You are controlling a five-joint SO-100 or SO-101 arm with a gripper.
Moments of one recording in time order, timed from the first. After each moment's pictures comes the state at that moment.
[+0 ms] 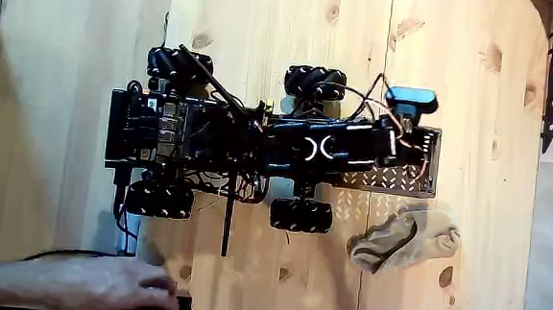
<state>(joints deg) -6.2 165.2 149.4 70.0 13.3</state>
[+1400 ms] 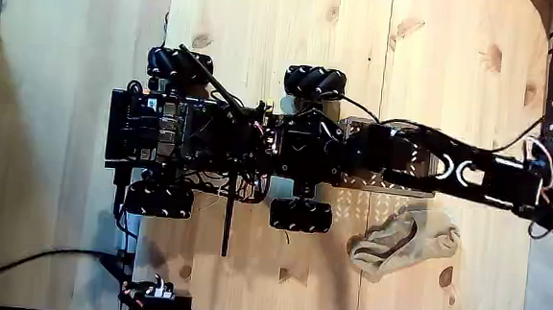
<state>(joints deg) 14.5 91.8 74.4 66.7 16.3</state>
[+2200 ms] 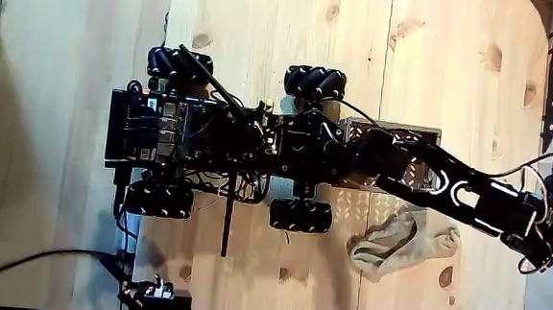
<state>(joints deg) 22.2 90.6 73.6 57.6 17.1</state>
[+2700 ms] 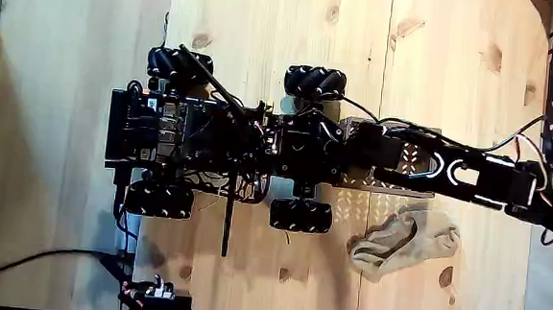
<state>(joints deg) 15.5 94.1 73.5 56.2 11.8</state>
